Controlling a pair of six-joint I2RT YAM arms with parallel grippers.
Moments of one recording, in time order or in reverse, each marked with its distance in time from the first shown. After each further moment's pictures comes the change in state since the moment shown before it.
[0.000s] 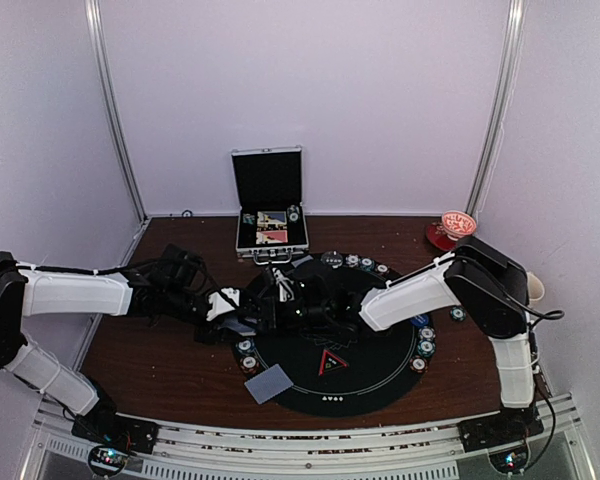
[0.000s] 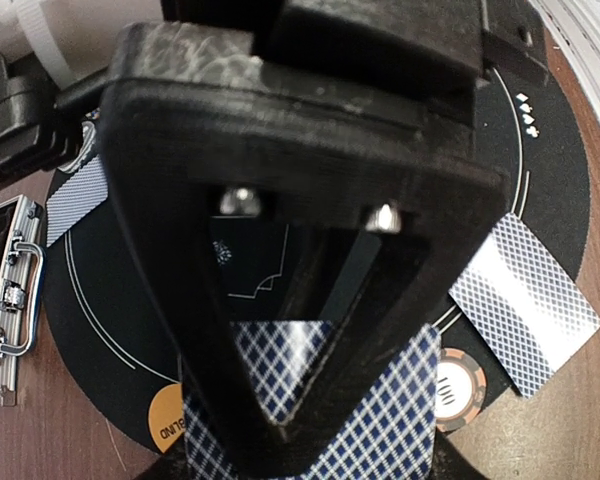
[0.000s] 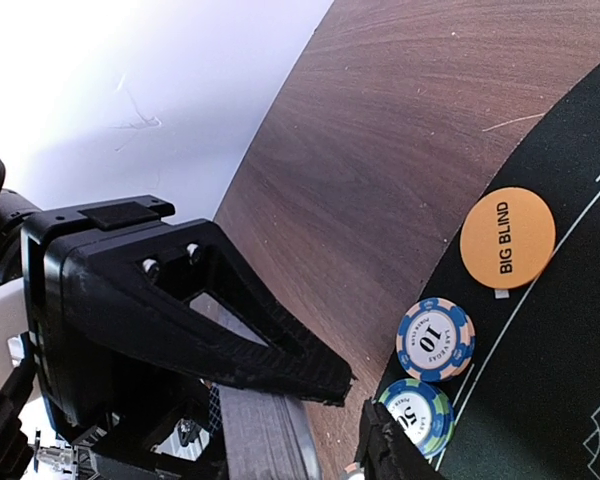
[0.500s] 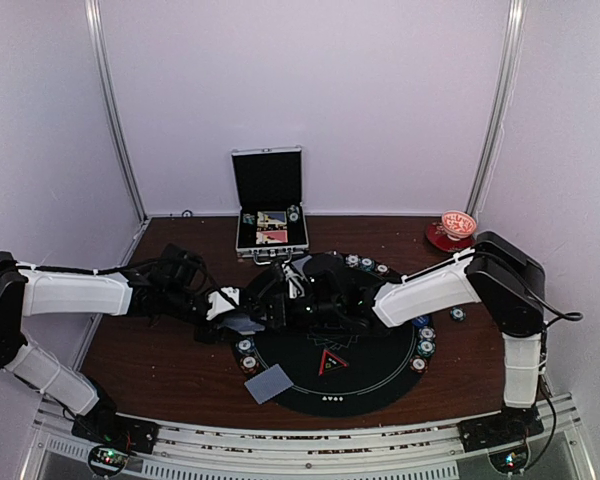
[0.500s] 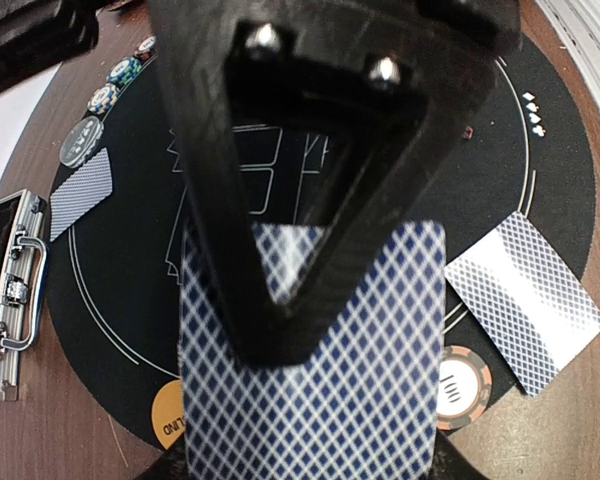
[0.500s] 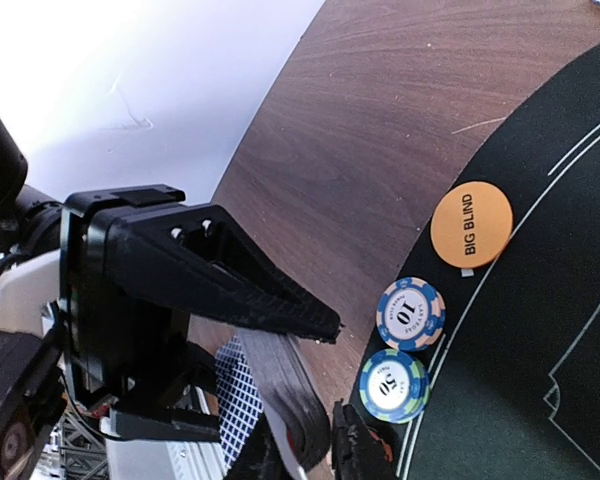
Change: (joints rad) left arm 0.000 0.000 0.000 0.002 -0.010 0.000; right arm -0.013 -0.099 -0.068 -0.068 0.026 -0.034
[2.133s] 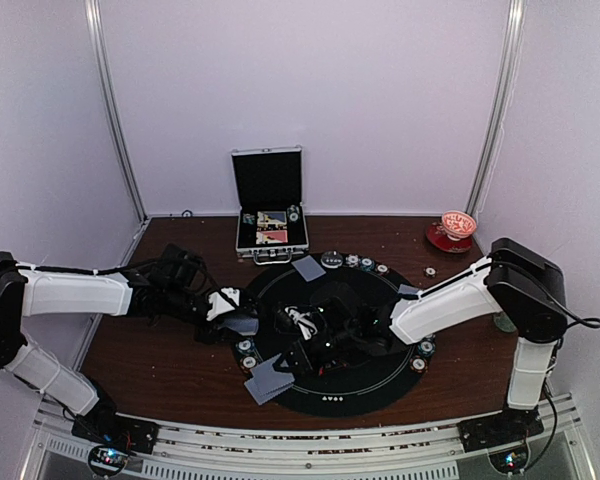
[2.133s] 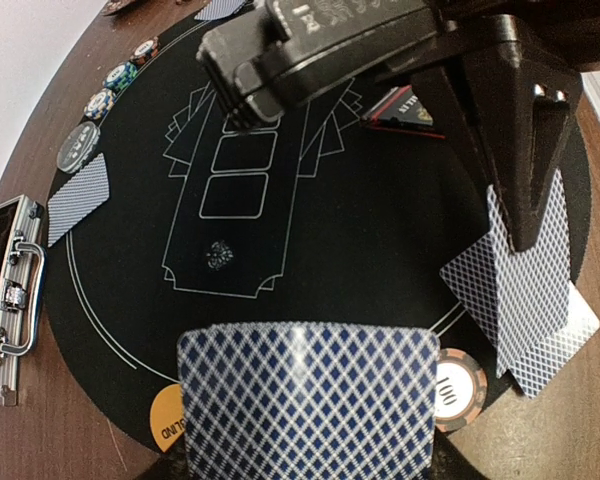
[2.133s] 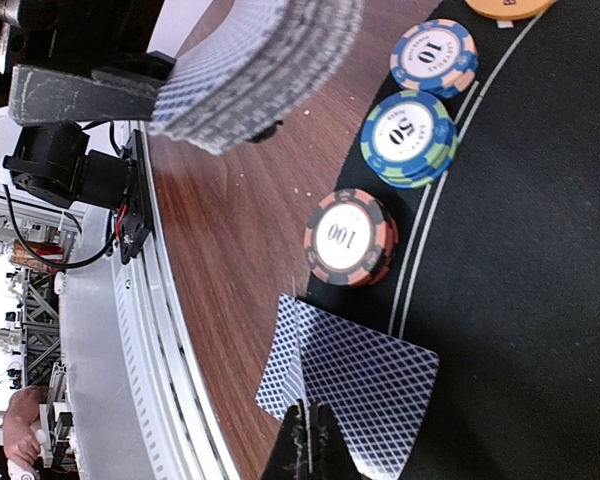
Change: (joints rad) left arm 0.000 0.000 0.000 0.000 0.007 0.000; right arm 0.071 -0.113 -0.187 -0.187 -0.150 -0.233
